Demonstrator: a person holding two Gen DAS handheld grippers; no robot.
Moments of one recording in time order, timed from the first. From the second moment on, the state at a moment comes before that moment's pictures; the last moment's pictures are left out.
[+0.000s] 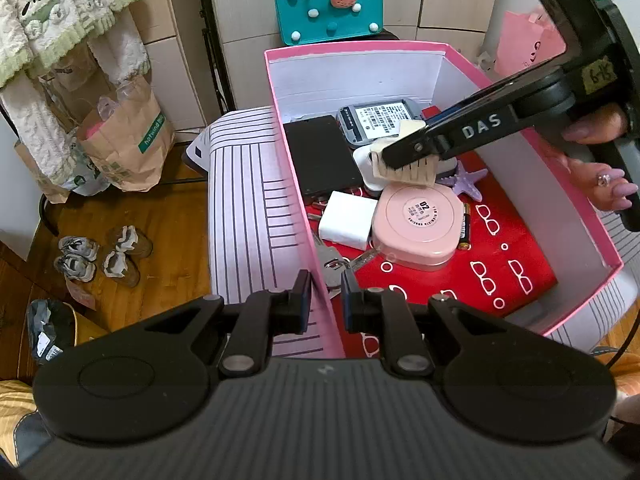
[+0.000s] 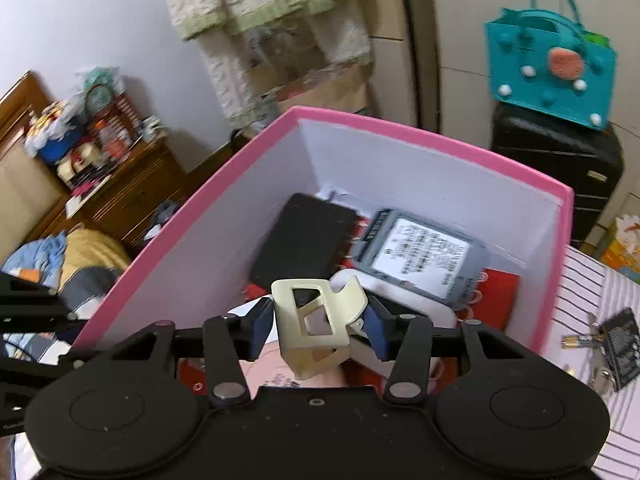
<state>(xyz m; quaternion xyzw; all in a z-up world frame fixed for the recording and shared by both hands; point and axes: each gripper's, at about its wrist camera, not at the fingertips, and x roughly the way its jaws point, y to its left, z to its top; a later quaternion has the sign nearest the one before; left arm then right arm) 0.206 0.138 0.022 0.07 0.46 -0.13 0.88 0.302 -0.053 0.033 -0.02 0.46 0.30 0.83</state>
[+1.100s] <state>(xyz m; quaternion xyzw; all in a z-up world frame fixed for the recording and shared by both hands) 0.204 0.142 0.021 0.05 0.45 -0.14 0.88 0.207 -0.239 -0.029 -0.01 0.29 0.24 0.93</state>
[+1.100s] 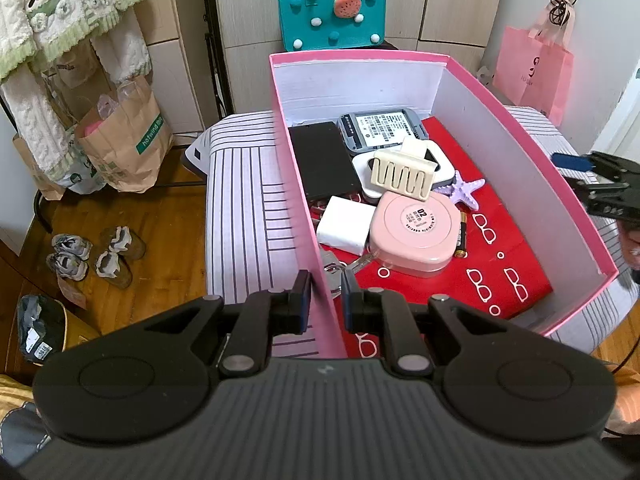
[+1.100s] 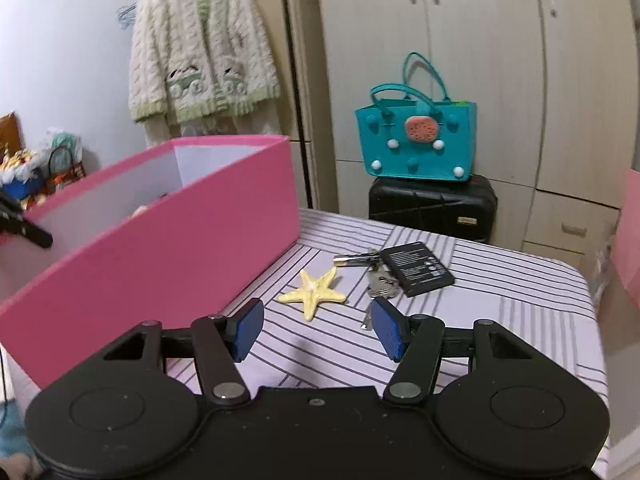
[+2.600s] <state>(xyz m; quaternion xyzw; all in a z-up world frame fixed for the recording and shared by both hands) 0.205 0.147 0.019 0.03 0.44 -0.15 0.88 0.219 -0.211 -0.010 0.01 0.33 0.18 0.93</state>
